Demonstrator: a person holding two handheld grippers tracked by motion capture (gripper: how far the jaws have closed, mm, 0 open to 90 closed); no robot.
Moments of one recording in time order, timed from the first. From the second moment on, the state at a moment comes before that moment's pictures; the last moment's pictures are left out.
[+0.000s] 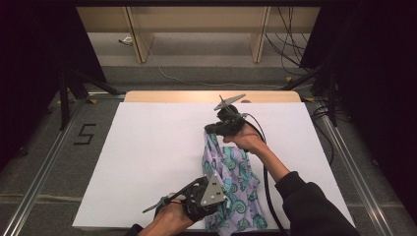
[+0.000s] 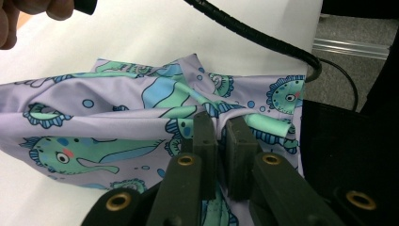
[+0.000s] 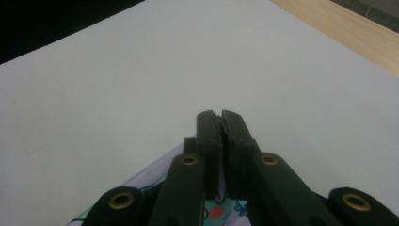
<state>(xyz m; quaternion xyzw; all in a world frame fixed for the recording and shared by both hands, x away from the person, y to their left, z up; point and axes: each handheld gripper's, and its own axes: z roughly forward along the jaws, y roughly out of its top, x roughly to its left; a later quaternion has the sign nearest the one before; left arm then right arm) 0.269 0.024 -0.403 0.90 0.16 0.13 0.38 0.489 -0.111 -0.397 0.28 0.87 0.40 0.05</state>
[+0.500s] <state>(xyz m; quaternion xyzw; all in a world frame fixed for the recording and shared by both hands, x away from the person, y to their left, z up) 0.269 0.001 -0.416 0.91 0.14 0.12 0.36 0.480 -0.138 -0.413 0.29 0.87 0.39 0.06</state>
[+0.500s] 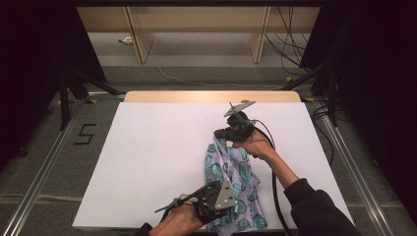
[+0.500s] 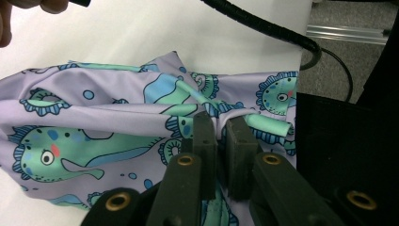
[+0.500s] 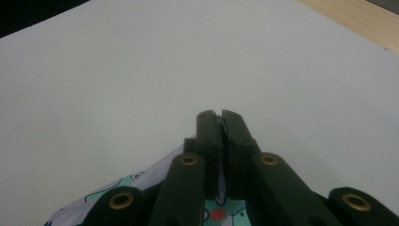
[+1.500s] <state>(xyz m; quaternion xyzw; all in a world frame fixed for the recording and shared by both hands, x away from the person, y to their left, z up) 0.270 -0.031 -0.440 0.93 0.10 0.12 0.33 0.474 -0.165 -0.433 0.31 0.88 0.37 0.06</state>
